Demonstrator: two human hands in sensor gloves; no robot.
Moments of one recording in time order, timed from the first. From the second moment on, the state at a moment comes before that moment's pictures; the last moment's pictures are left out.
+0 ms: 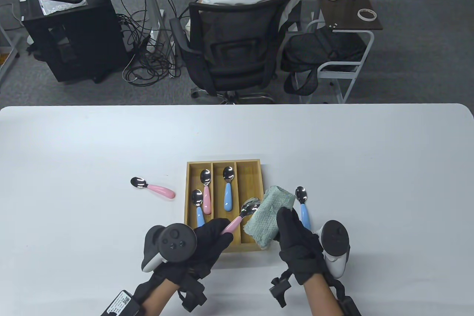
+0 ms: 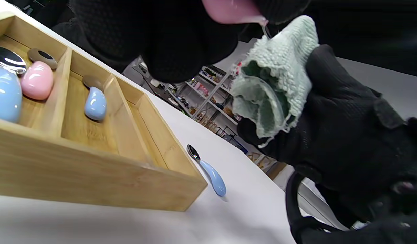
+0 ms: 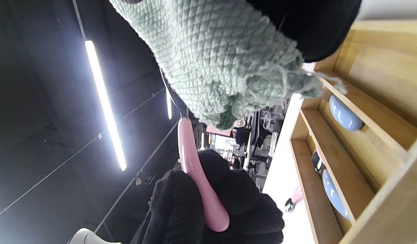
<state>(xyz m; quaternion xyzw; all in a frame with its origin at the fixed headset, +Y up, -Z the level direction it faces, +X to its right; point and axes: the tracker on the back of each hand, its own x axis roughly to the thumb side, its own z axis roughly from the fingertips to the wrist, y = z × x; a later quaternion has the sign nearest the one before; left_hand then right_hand) -0.140 -0.693 -0.245 -0.05 -0.28 0.36 0.89 0.127 -0.724 -0.264 0.13 0.04 0.72 0.68</state>
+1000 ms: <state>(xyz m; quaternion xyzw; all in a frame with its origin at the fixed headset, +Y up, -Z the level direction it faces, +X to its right) -0.134 -0.705 -0.226 0.00 -0.29 0.30 0.91 0.115 -0.727 -0.265 0.15 0.07 0.69 0.71</state>
